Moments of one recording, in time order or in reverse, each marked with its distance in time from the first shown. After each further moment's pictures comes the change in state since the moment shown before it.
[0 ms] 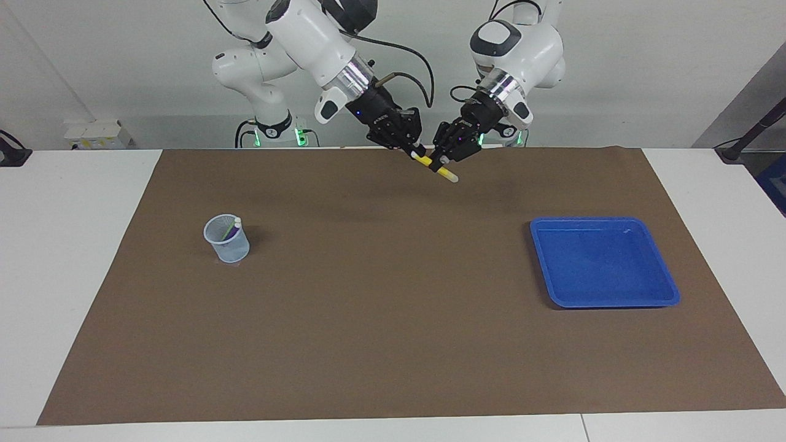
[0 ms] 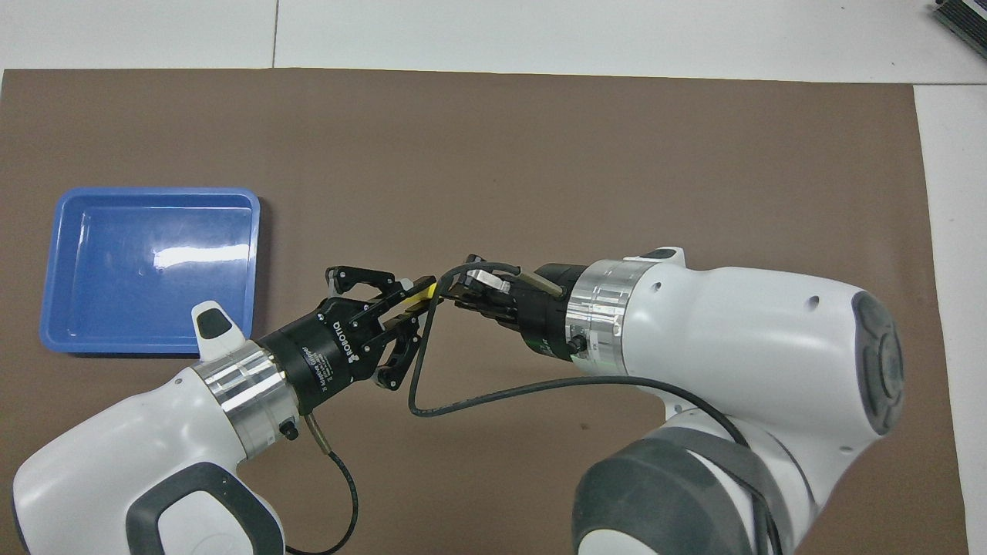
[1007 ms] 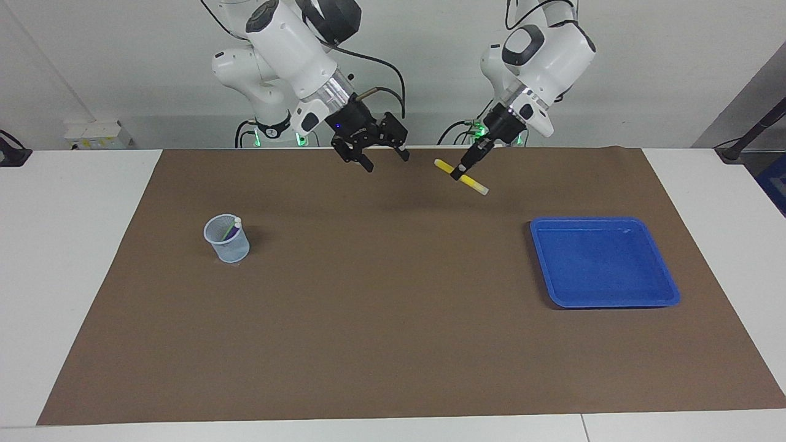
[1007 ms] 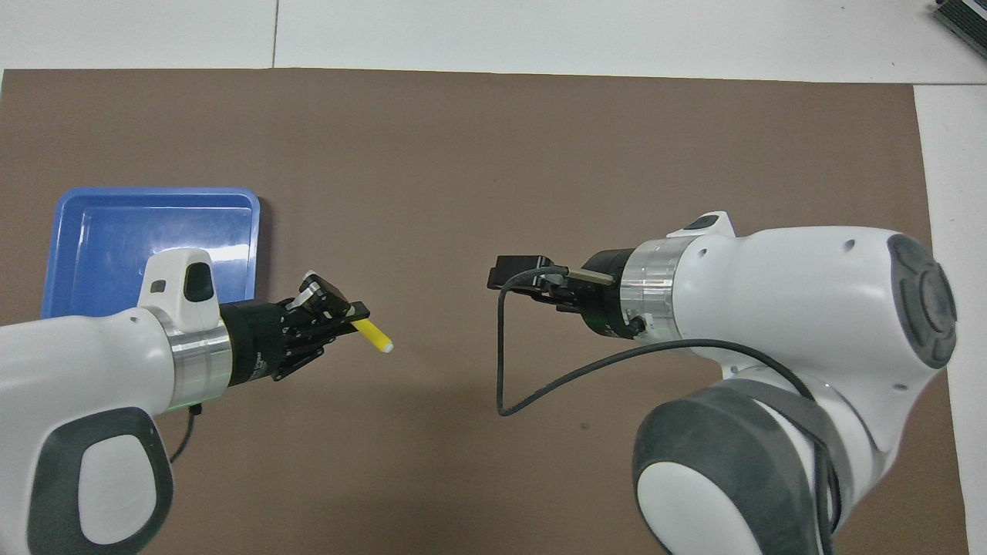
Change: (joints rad) left arm 0.274 -0.002 0.012 0.051 0.666 -0.540 0.540; right arm -0.113 -0.001 -0.007 -0.001 -0.133 -0.196 -0.234
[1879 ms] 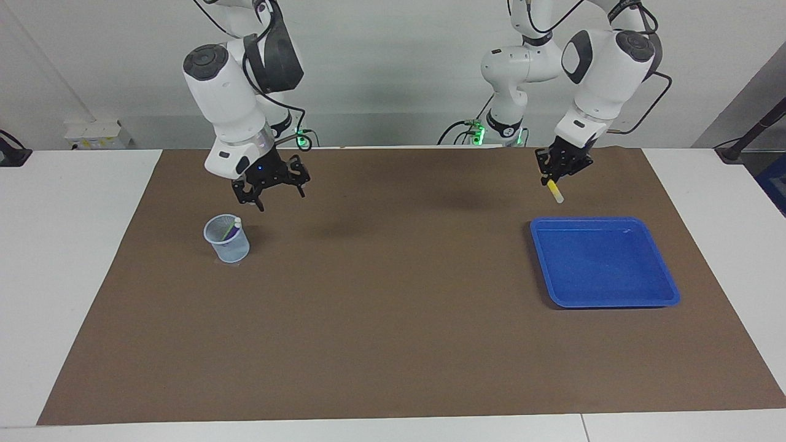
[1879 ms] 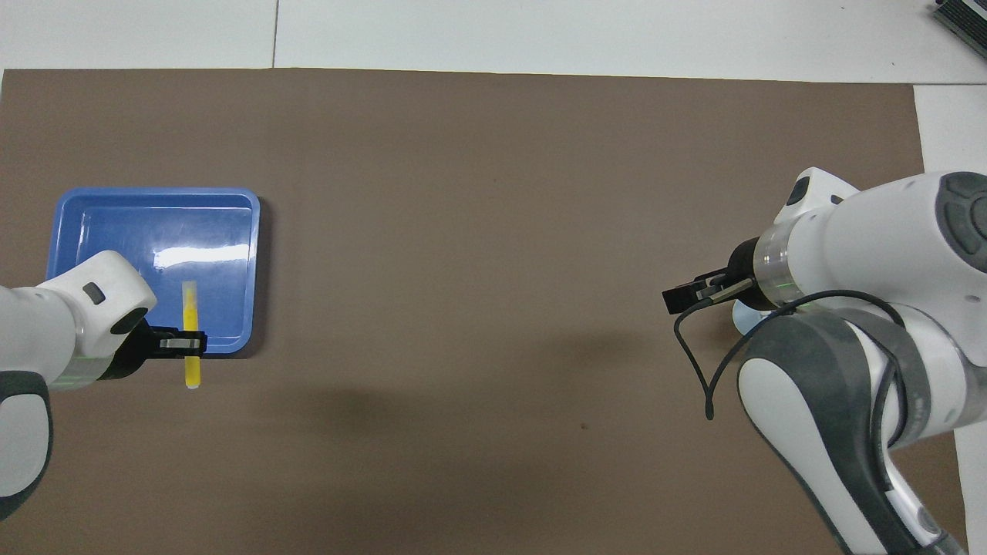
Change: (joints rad) left arm 0.252 0.034 0.008 0.026 0.535 -0.256 0.759; right arm -0.242 0.024 -0.008 -0.078 -0.454 -0.190 -0.600
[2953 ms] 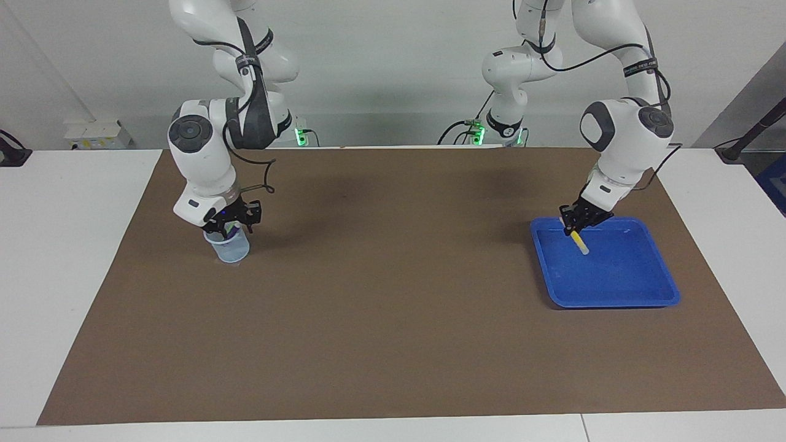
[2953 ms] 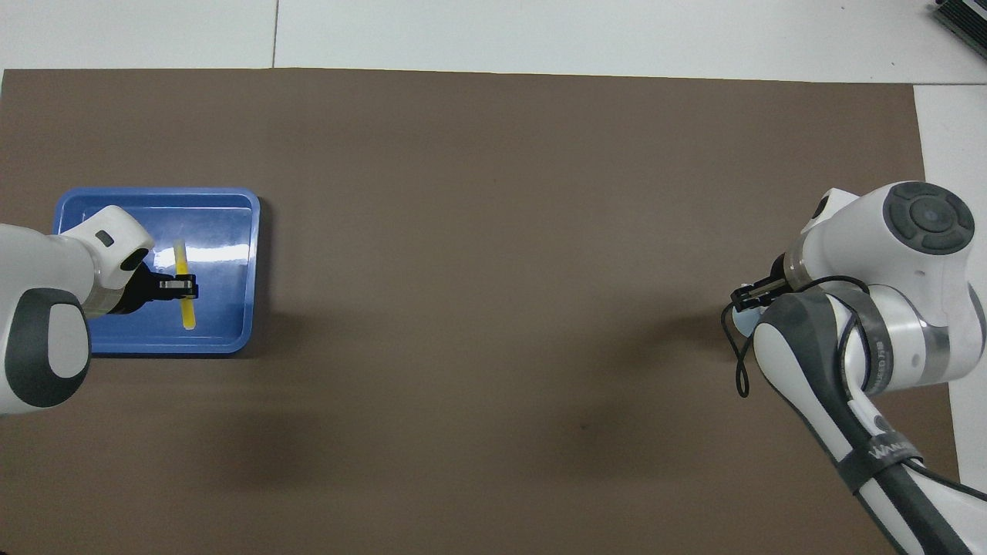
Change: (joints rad) left arm 0.104 0.330 0.001 0.049 0.020 0.324 0.037; right arm -0.145 0.113 0.000 -0.099 -0.202 0.100 -0.002
